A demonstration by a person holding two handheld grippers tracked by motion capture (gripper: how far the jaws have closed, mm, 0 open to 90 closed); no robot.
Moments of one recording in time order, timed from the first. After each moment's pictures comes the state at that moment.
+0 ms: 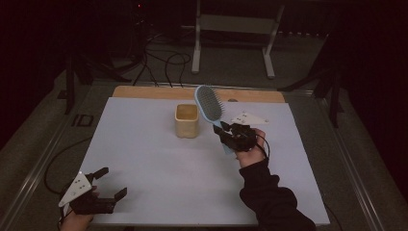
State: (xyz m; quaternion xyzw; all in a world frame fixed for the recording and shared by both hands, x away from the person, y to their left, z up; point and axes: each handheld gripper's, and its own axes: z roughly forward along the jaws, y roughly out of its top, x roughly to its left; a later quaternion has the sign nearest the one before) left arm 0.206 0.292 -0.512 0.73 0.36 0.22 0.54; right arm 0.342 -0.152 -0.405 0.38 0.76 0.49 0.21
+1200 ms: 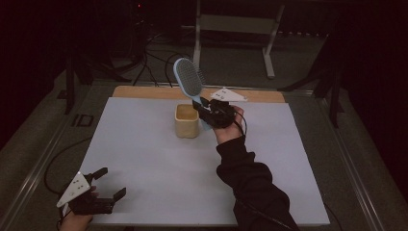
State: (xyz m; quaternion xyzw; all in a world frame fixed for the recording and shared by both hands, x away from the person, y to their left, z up) left arm 0.205 0.294 -0.512 0.73 0.36 0.21 0.54; right arm 0.391 -0.095 -0.373 0.36 0.73 0.54 0.22
